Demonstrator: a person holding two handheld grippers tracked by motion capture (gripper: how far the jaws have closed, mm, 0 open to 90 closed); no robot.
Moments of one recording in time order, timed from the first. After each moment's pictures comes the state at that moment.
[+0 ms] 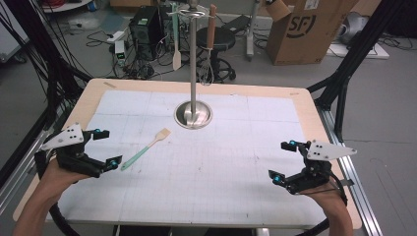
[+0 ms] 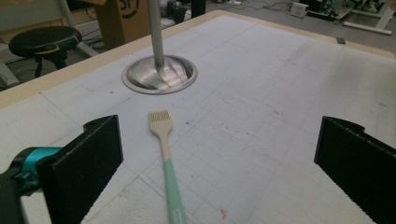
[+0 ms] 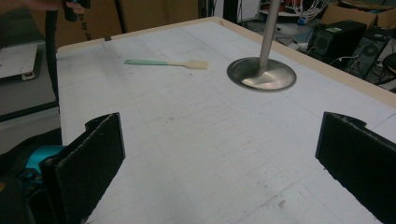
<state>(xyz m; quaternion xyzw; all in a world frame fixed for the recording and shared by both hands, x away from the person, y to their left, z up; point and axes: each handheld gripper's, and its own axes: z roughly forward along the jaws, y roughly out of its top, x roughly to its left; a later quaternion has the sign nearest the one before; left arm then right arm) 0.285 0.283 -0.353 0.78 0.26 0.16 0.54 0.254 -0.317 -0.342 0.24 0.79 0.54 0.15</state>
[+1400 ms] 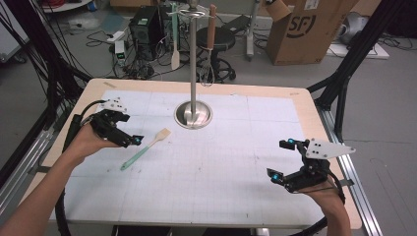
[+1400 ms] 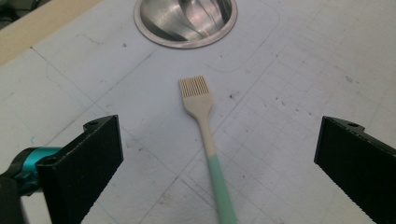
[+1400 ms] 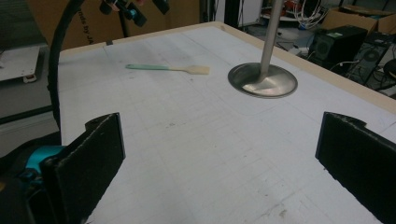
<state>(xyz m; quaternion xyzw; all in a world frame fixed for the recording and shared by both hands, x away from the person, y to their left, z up) 0.377 0.230 -0.347 0.87 0.30 0.12 0.36 0.257 -0.313 -0.340 0.23 0.79 0.55 0.15</state>
